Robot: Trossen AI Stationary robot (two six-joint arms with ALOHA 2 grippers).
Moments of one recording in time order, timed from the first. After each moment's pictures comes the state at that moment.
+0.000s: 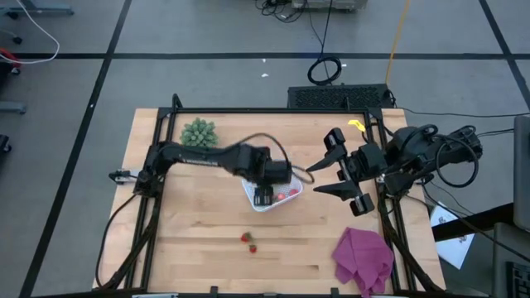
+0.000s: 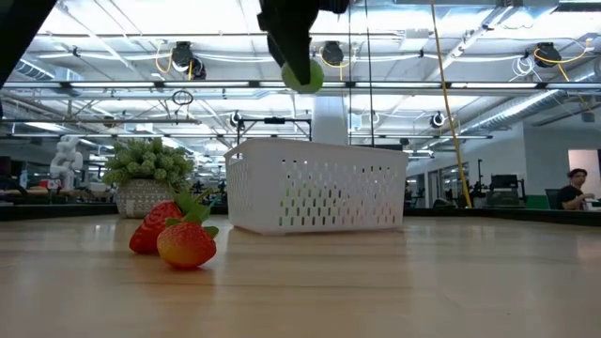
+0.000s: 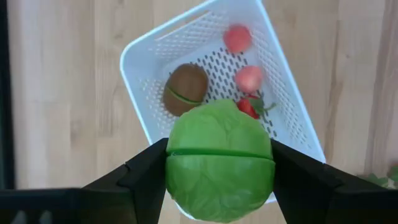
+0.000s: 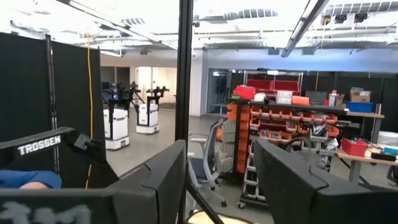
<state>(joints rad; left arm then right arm) -0.09 2.06 2.07 -1.29 -0.19 -0.08 0.33 1.18 1.38 0.05 0.00 -0.03</state>
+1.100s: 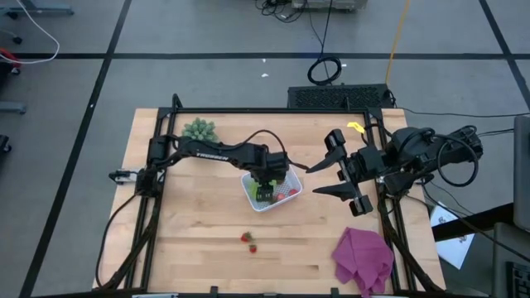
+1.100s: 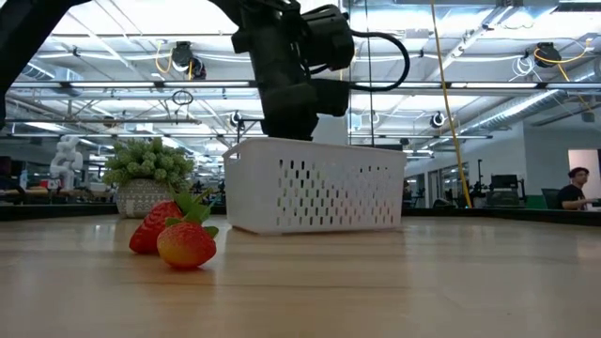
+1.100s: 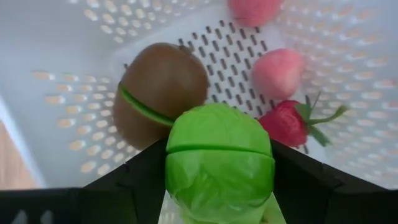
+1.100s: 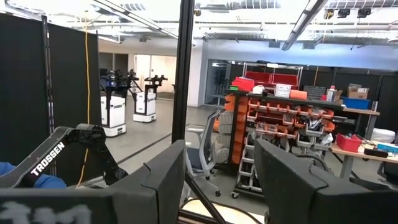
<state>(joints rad) 0.07 2.06 1.60 -0.81 0.07 0.04 0.33 1.18 1.38 -0.01 0.00 -0.07</state>
